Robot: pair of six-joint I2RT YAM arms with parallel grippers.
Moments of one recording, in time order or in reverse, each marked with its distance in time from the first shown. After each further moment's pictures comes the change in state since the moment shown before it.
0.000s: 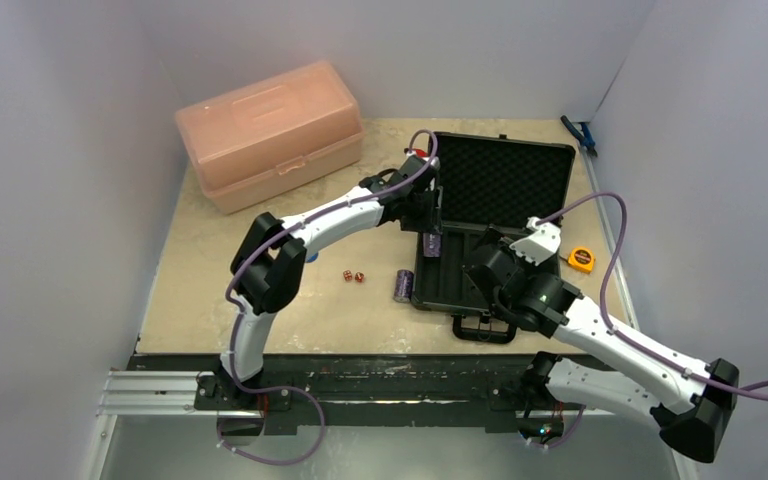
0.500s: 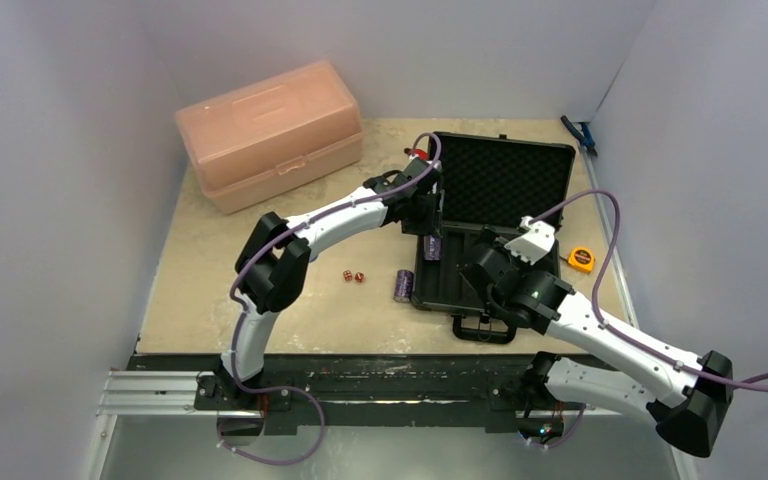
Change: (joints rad) left arm -0.010 0.036 0.032 -0.043 -0.006 0.000; right arm 0.000 0.046 0.000 -0.001 0.000 0.005
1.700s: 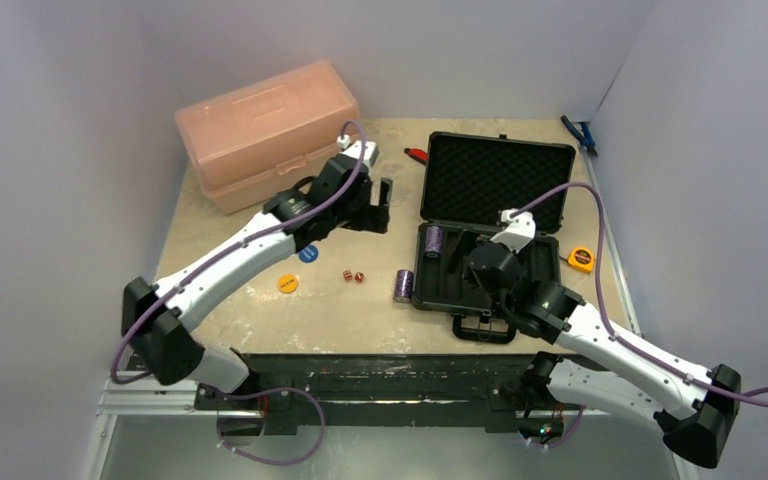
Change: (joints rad) left arm 0.042 -0.605 -0.358 -0.049 -0.246 0.190; right arm 0.000 -0.076 -0.056 0.288 -0.227 -0.367
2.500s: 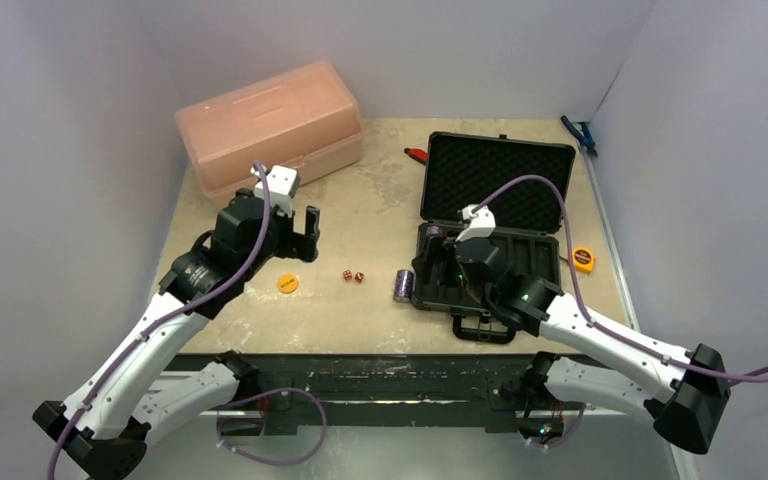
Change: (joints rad) left arm 0.169 -0.616 -0.347 -0.056 -0.064 0.274; right arm 0.000 0.101 -0.025 0.223 -0.332 -0.156
